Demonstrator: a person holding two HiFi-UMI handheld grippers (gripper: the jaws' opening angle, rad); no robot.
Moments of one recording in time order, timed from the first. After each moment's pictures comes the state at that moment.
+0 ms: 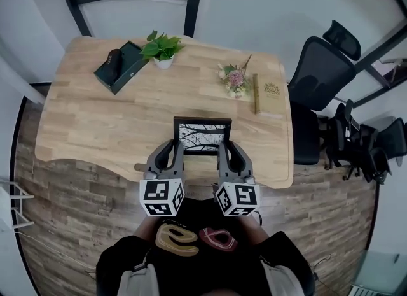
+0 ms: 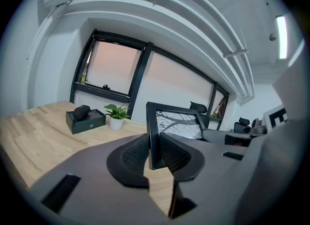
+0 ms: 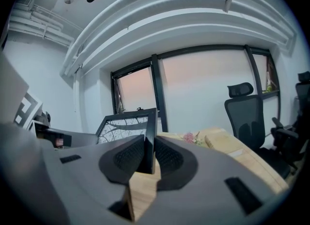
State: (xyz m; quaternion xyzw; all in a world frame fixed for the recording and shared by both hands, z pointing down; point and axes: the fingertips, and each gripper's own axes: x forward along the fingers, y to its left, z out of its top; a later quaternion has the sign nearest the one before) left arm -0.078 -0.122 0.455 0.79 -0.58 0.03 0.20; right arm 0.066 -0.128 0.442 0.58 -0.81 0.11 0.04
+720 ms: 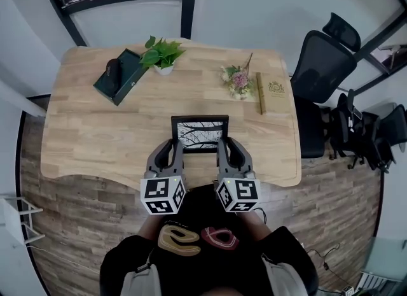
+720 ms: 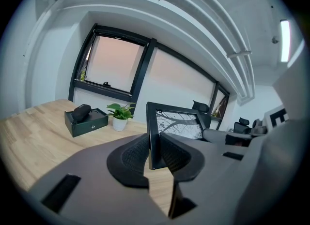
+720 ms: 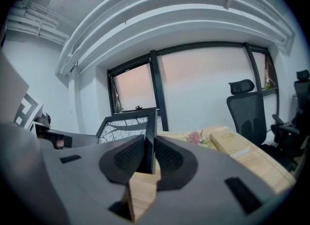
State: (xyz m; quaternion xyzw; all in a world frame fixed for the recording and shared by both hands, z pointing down) left arm -0.114 -0.167 0.462 0.79 -0.57 0.04 0.21; right arm 0.030 -0.170 0.447 0.59 -0.80 0.12 0.05
